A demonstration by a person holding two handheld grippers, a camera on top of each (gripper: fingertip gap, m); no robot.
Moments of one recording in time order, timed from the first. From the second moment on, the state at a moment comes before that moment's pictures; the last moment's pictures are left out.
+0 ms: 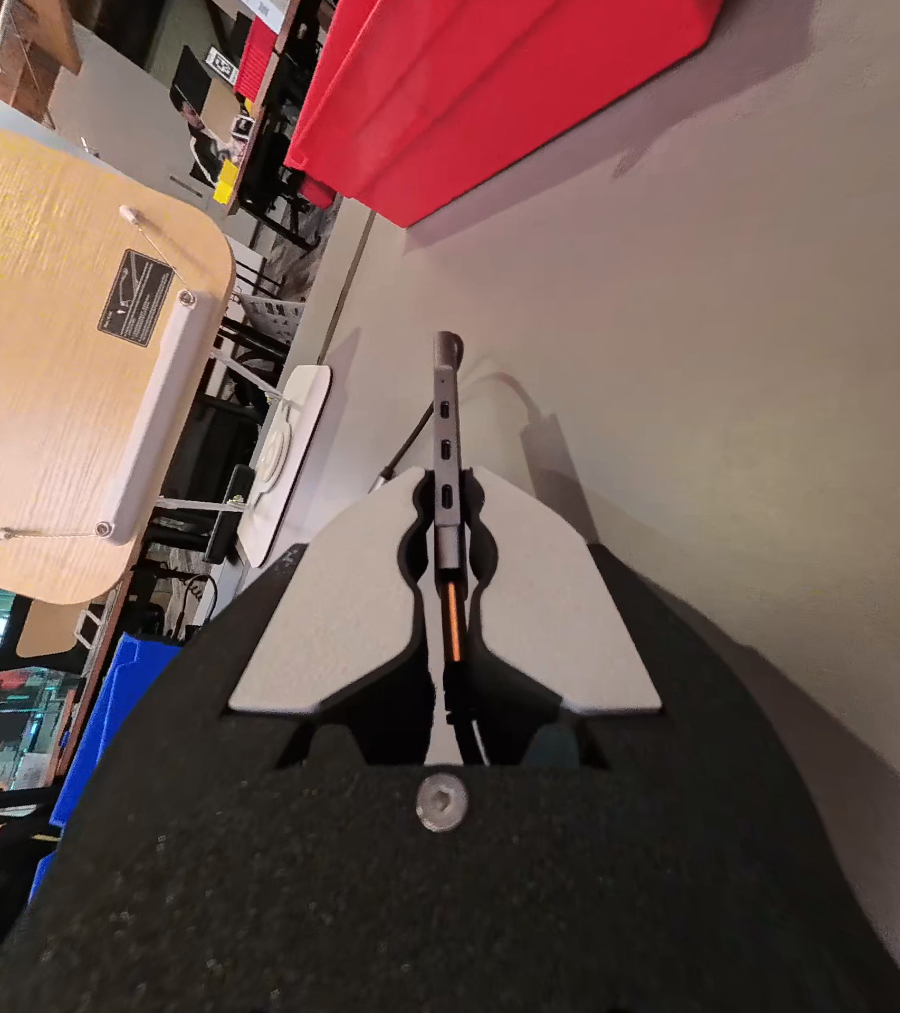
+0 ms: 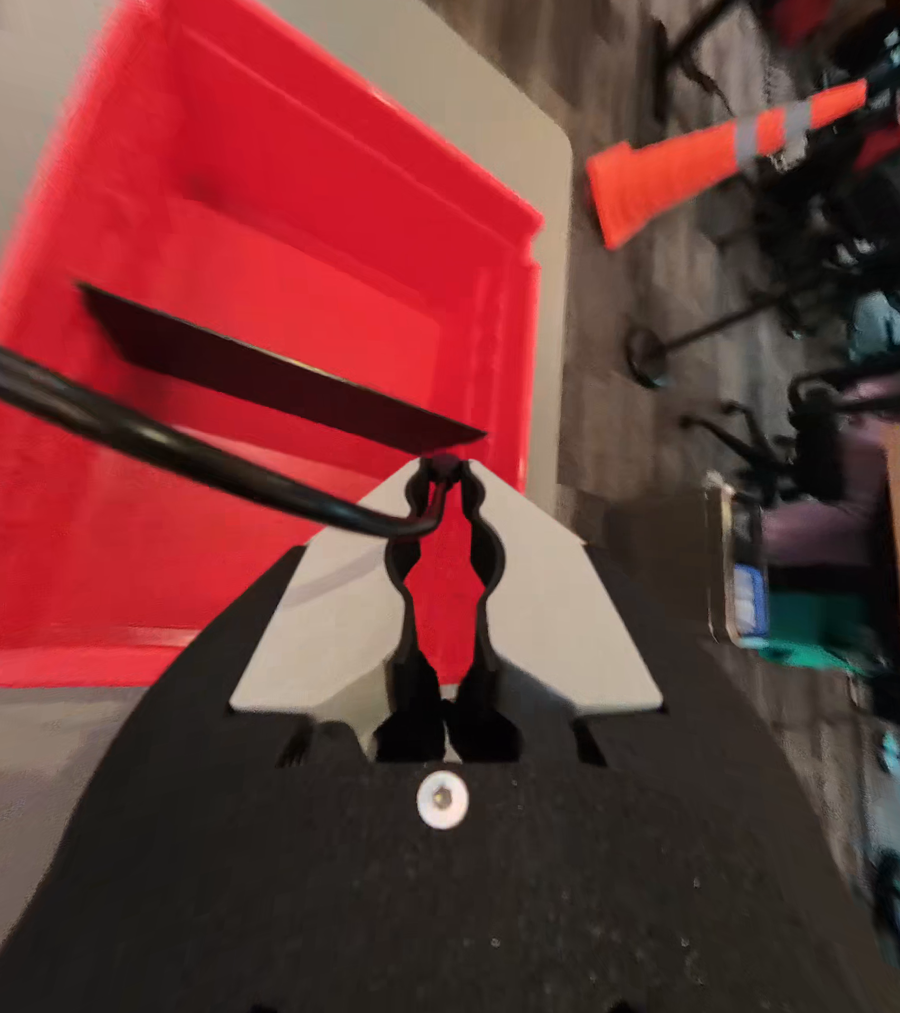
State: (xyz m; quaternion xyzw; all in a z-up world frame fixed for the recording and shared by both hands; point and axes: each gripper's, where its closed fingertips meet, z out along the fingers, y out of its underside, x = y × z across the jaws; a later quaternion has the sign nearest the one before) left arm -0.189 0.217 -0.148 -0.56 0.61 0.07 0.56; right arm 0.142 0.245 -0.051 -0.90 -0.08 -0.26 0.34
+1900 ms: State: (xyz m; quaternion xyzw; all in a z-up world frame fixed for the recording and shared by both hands) left arm -0.223 0.199 -0.050 -0.52 0.44 -0.08 0.72; right arm -0.199 0.215 -0.027 -0.70 -0.18 0.38 0.58
